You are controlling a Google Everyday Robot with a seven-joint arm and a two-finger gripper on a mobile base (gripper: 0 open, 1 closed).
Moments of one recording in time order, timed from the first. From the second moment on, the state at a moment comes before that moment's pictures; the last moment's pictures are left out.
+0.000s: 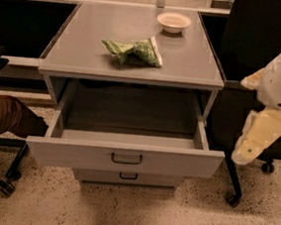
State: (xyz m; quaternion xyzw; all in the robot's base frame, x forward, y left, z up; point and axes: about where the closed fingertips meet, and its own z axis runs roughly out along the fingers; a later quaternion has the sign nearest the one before) arm 0.438 -0.207 0.928 -0.59 0.79 0.01 0.16
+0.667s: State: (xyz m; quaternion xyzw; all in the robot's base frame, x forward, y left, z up) arm 0.429 -0.198 0.878 -0.59 0.79 0.06 0.15
